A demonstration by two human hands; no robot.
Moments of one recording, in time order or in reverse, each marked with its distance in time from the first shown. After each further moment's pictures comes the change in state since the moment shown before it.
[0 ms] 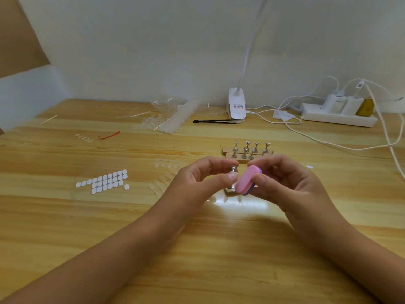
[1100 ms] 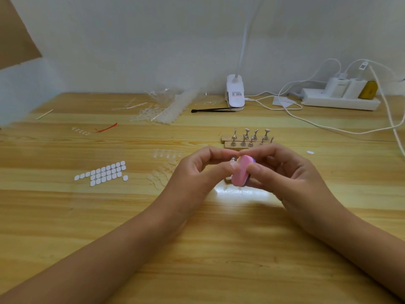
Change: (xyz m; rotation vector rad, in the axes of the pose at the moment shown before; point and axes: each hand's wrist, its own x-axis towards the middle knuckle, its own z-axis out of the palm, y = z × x) left_hand 0.000 -0.004 0.009 -0.006 0.038 0.051; right_hand -0.002 0.002 0.005 0.023 -0.018 -0.029
